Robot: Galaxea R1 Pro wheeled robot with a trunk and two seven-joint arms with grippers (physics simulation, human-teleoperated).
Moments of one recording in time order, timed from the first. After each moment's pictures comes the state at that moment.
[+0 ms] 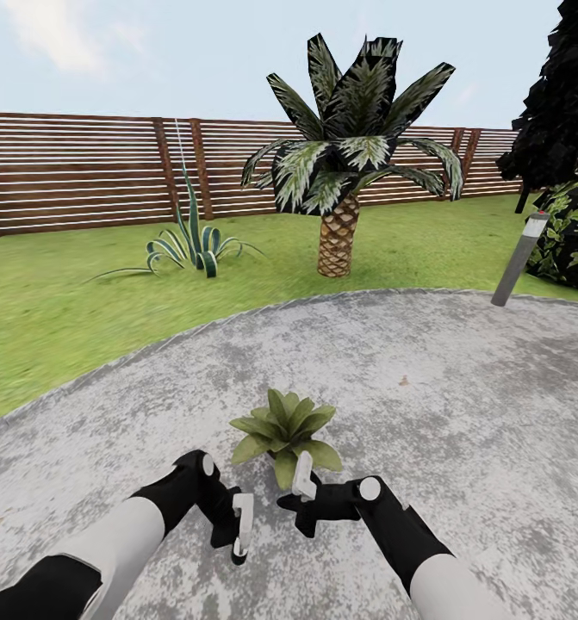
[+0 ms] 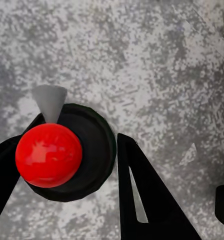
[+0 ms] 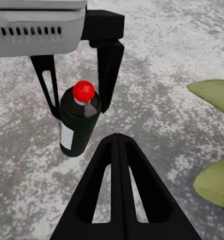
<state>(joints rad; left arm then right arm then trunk) -0.81 -0.05 -0.30 -0.38 -0.93 0.02 -1.11 -0.59 0.11 0.19 -0.68 0.54 -0.16 0.92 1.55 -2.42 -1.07</state>
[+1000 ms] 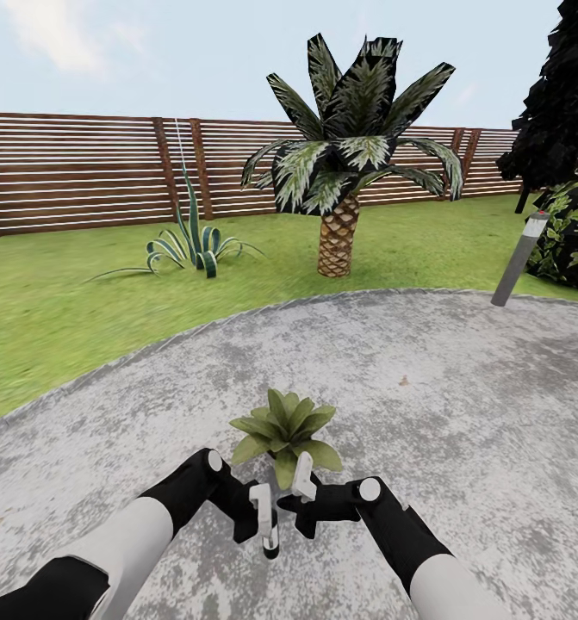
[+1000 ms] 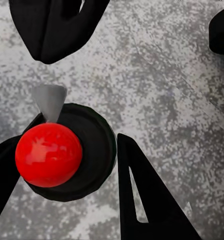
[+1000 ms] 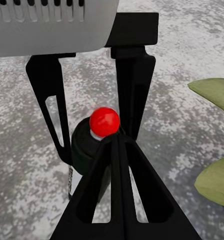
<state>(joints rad) -0.81 -0.09 -0.29 -0.39 -0.75 -0.01 -1.11 -0.59 0.11 0.19 -0.68 0.54 -0.16 0.92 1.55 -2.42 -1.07</state>
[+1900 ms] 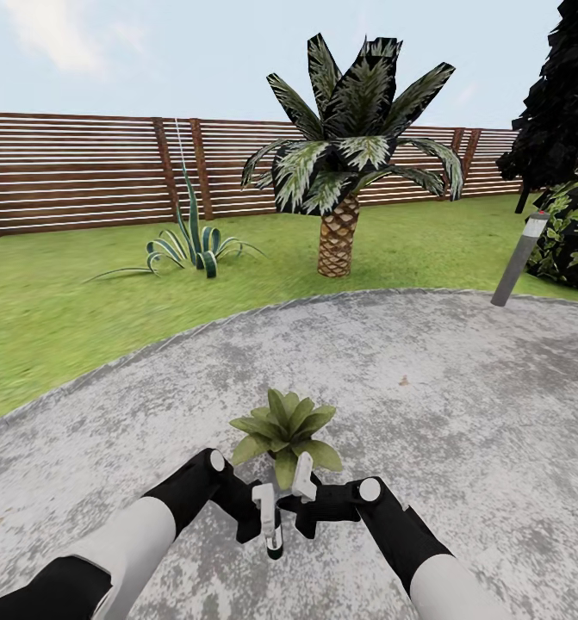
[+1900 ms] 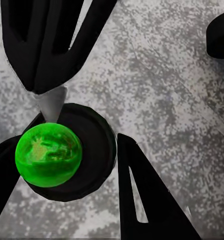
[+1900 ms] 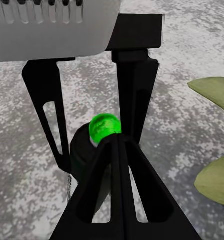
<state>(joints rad) -0.81 -0.10 -0.30 -0.39 -0.74 -0.01 -1.11 -0.59 0.11 0.19 -0.68 0.54 -0.16 0.92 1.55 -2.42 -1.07</state>
